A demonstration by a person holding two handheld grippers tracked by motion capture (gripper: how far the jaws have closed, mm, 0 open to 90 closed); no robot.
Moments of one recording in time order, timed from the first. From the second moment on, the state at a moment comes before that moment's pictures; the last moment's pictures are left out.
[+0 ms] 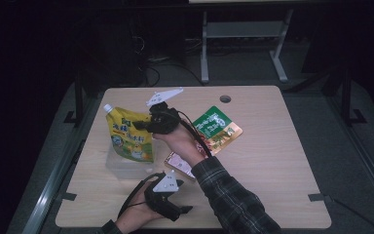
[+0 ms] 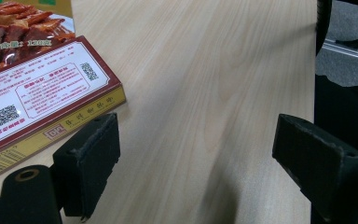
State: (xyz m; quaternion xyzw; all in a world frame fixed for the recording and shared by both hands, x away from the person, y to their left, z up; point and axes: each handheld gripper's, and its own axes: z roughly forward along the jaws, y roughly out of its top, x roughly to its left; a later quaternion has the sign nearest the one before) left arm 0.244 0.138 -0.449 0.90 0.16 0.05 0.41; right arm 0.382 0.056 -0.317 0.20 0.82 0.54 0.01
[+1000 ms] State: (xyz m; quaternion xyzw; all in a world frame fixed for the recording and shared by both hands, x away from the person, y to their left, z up) left arm 0.244 0.139 -0.449 0.90 0.17 0.04 0.41; right arm 0.370 0.066 -0.348 0.24 0.82 0.51 0.04
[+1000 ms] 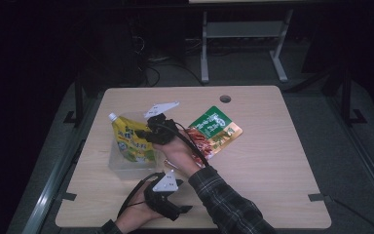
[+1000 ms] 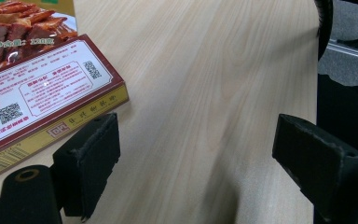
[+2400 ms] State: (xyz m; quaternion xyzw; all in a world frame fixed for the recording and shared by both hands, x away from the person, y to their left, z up) left arm 0.245 0.148 -0.448 0.90 0.18 0.04 0.40; right arm 0.357 -0.018 -0.356 0.22 0.85 0.46 0.08
